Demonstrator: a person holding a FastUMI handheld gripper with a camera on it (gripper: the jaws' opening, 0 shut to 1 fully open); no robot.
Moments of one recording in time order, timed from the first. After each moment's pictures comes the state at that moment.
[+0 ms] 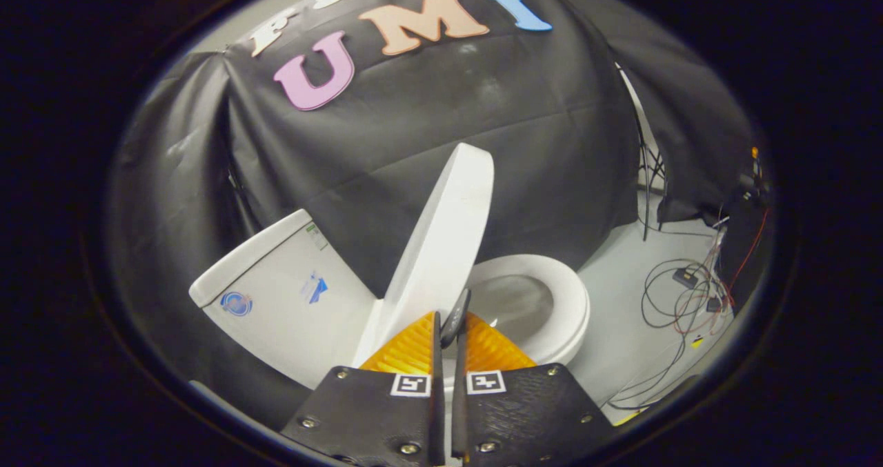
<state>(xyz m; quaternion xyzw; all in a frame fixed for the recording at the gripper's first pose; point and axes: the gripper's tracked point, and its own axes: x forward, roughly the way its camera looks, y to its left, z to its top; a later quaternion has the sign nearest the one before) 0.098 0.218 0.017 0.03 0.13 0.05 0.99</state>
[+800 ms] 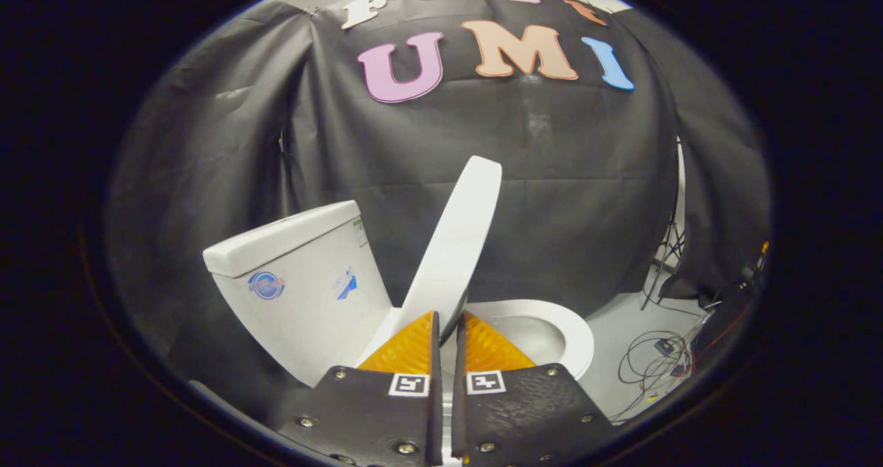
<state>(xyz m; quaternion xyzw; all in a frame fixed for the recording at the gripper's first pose) 0.082 0.298 0.046 -0.10 0.07 0.10 0.99</state>
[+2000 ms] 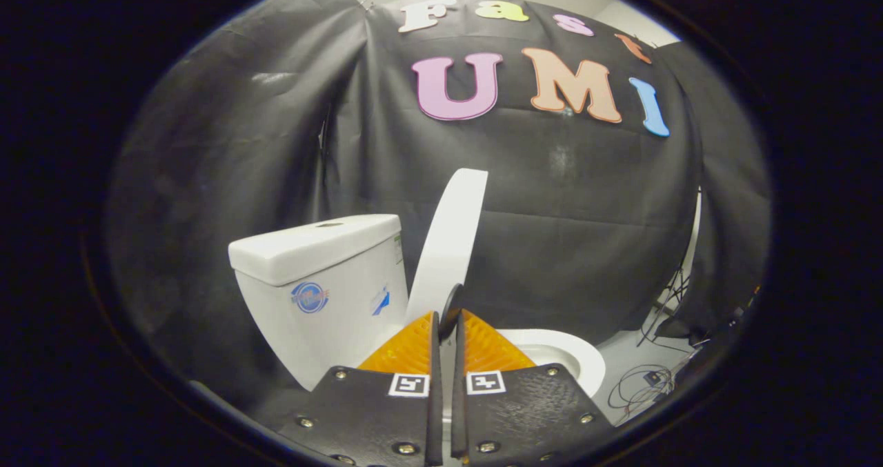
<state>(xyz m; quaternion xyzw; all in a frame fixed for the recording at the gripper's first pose) 0.066 0.381 0.051 -0.16 0.01 0.12 0.98</state>
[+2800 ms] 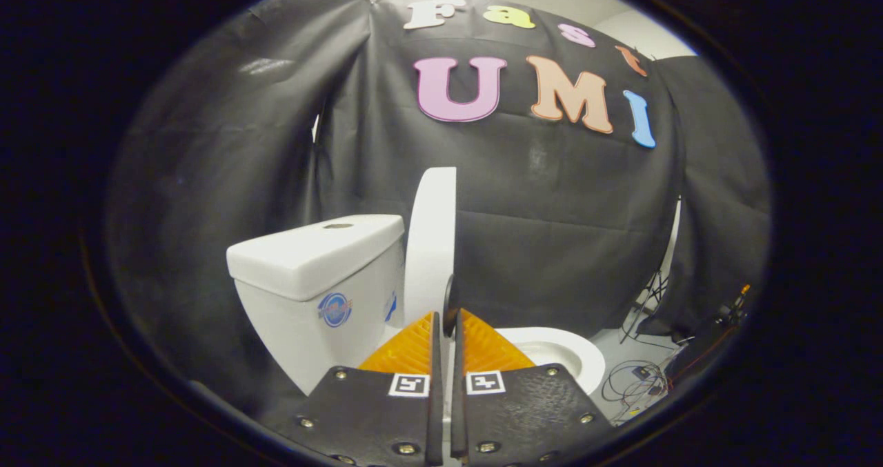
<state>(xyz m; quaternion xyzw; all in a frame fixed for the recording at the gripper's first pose) 0.055 0.432 0.033 -0.18 0.01 0.06 0.98</state>
